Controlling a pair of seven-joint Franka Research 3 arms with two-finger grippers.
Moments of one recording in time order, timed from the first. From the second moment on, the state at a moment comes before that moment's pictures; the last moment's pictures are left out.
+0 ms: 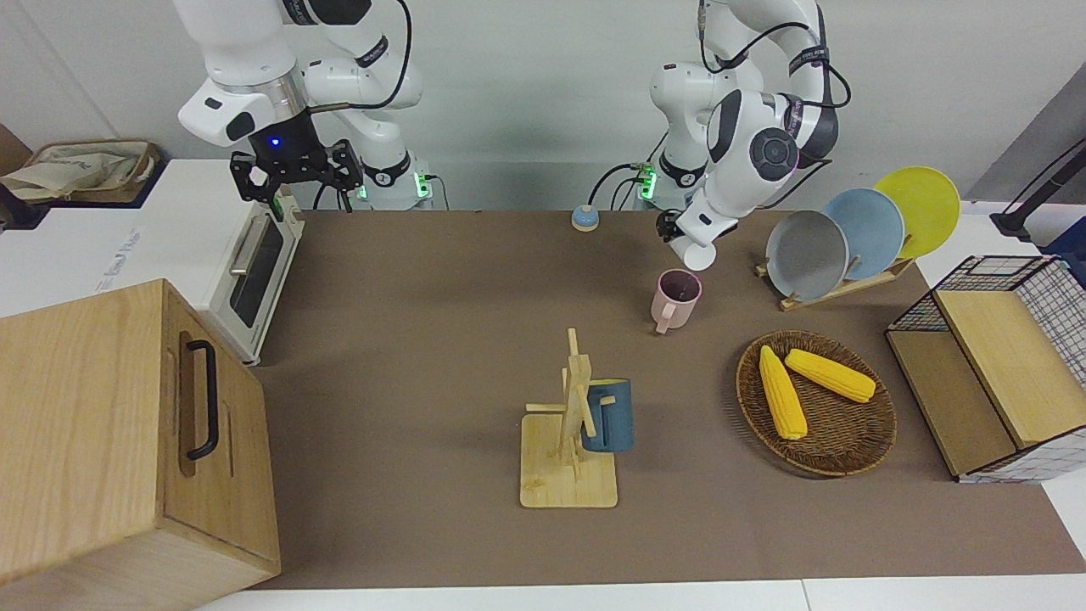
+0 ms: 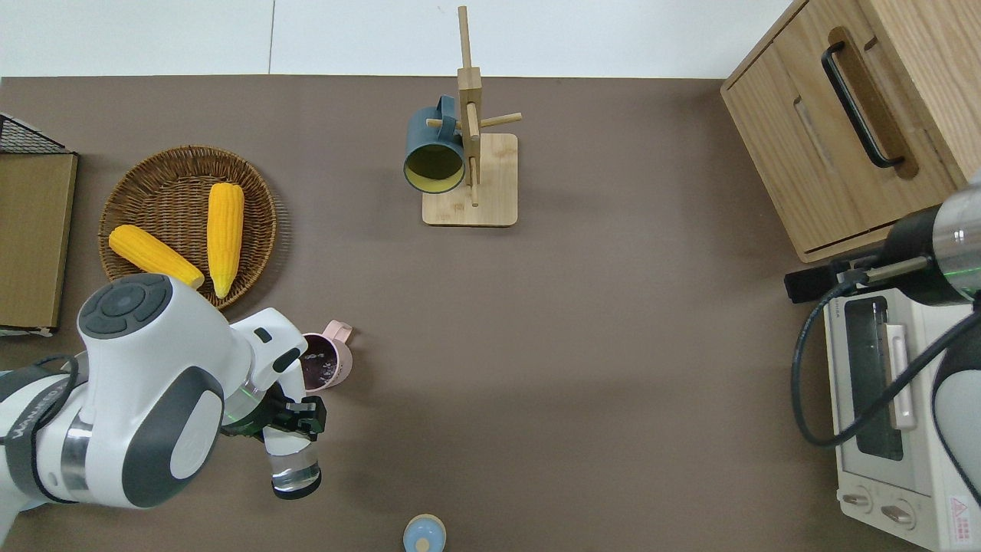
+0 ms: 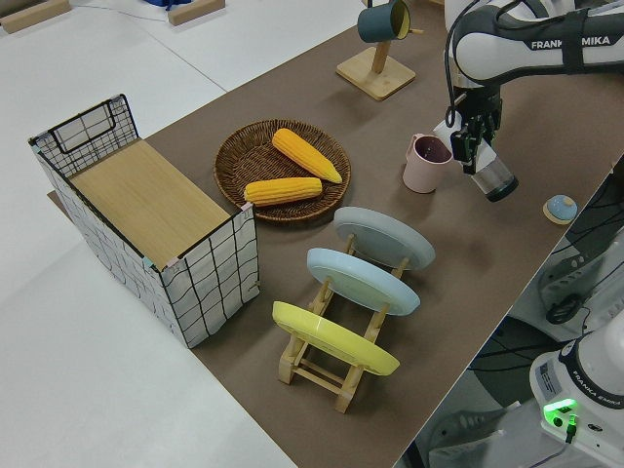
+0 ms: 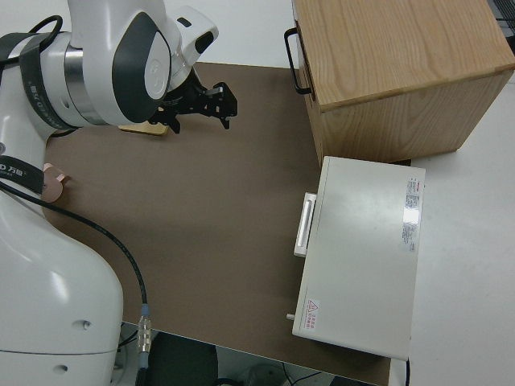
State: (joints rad) left arm -0.07 -0.12 -0.16 -2.19 -0.16 1.68 -0.15; right arm -0.01 -0.02 0.10 -1.55 -0.01 1.56 -0.09
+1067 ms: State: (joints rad) left arm -0.08 -0.10 -0.16 -2.18 -0.15 1.65 -0.17; right arm -0.01 -0.02 0.10 -1.55 -0.01 1.56 -0.09
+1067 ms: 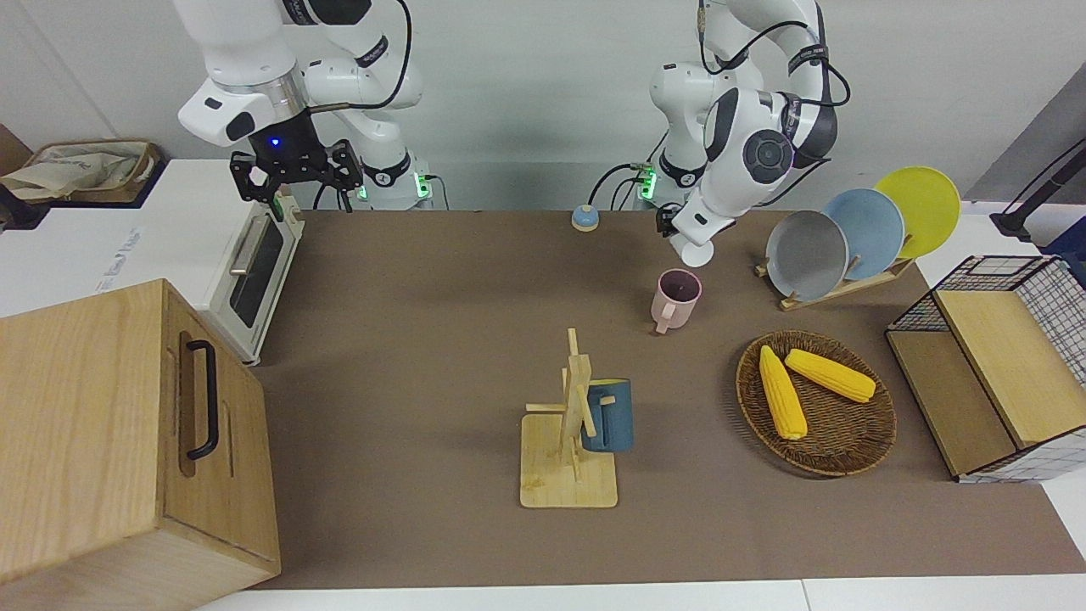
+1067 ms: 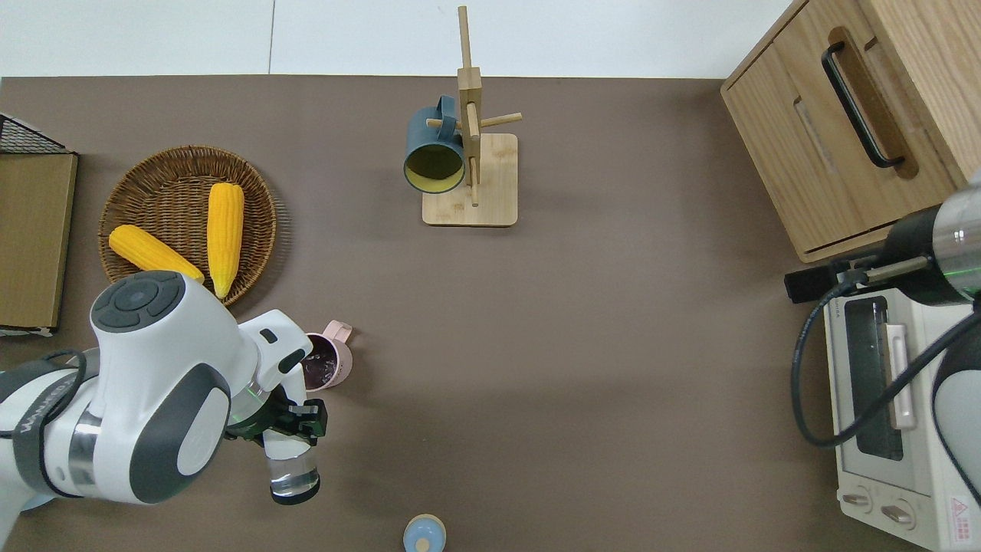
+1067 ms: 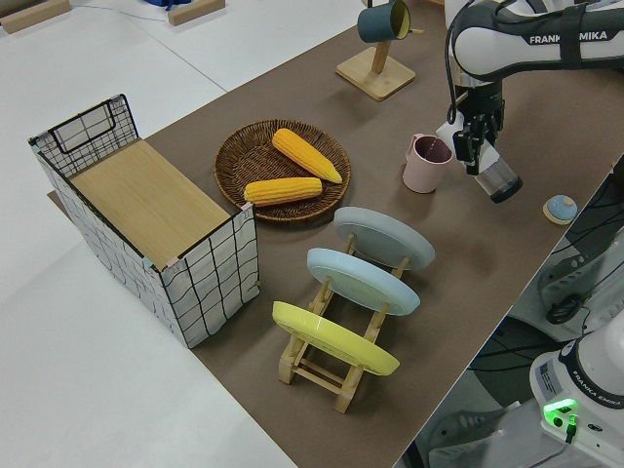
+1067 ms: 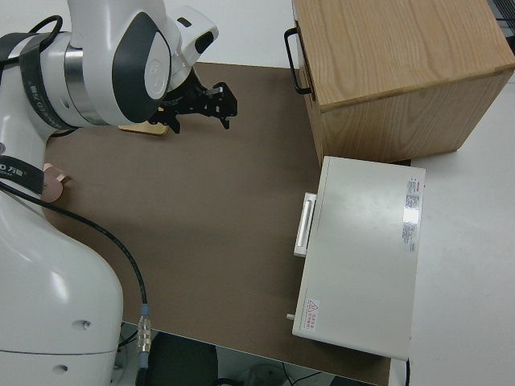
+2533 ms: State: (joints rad) left arm -0.09 -0.25 -0.18 -2.34 -0.14 1.87 -0.18; right arm -0.01 -0.02 0.10 -1.55 -0.01 1.56 -0.09
